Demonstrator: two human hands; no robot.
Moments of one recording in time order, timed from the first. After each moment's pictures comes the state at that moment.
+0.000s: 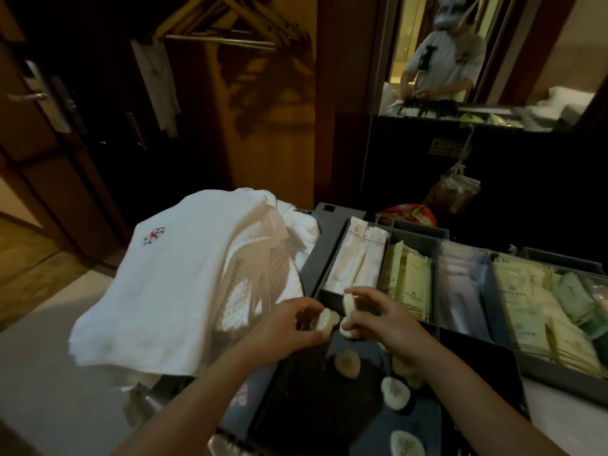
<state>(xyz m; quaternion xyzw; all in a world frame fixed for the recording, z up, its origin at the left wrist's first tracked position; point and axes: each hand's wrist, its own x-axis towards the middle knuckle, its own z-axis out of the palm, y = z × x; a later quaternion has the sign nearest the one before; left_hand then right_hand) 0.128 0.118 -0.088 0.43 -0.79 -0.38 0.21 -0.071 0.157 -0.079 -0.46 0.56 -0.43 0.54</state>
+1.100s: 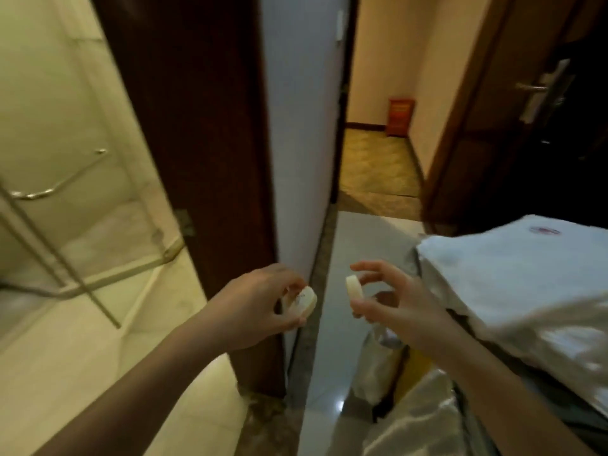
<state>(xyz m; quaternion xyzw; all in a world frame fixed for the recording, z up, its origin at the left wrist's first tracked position) 0.260 0.487 -0.001 0.89 -0.41 -0.05 0.20 0.171 0.280 -0.004 -0.83 0.05 -0.05 0.55</state>
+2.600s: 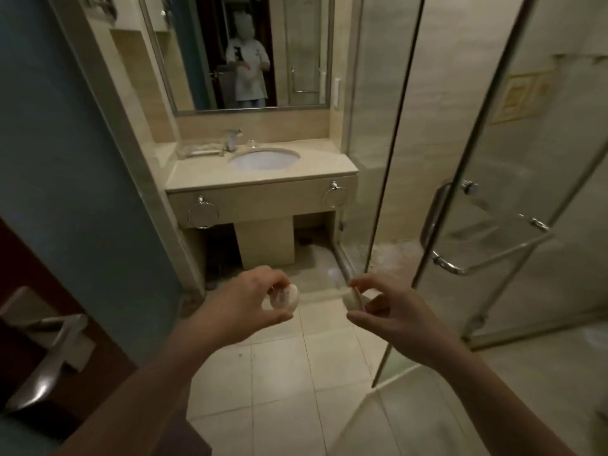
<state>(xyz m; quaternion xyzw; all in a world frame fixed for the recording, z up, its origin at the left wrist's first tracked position) 0.588 1.205 -0.037 0.96 0.21 0.06 0.20 0.758 1.025 -0.049 -0.74 -0.50 0.18 0.41</state>
